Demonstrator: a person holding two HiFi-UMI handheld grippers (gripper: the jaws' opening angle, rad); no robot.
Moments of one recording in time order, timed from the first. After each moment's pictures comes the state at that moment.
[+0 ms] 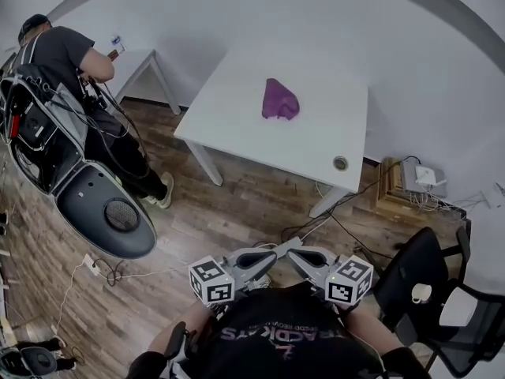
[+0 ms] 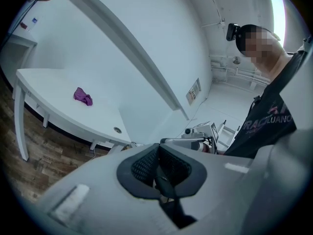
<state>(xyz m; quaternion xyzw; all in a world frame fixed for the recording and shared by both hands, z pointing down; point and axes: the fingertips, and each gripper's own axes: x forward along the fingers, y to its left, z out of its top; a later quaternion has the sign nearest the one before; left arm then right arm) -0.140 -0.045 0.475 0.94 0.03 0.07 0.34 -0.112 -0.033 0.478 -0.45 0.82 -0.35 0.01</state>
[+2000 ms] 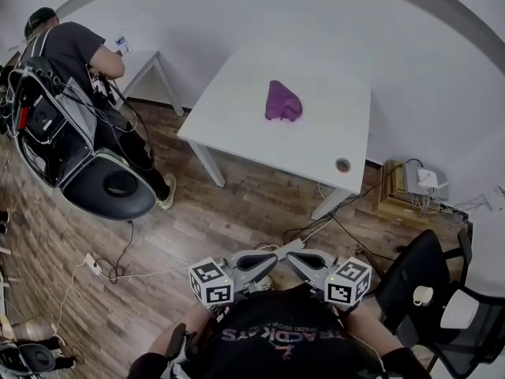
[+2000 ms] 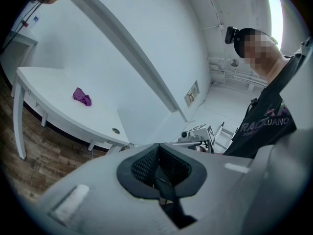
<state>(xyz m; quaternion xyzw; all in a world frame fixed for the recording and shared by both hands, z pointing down) -0.144 -0.040 0.472 0.94 0.04 0.05 0.34 -0.120 -0.028 0.487 -0.44 0.82 -0.36 0.01</state>
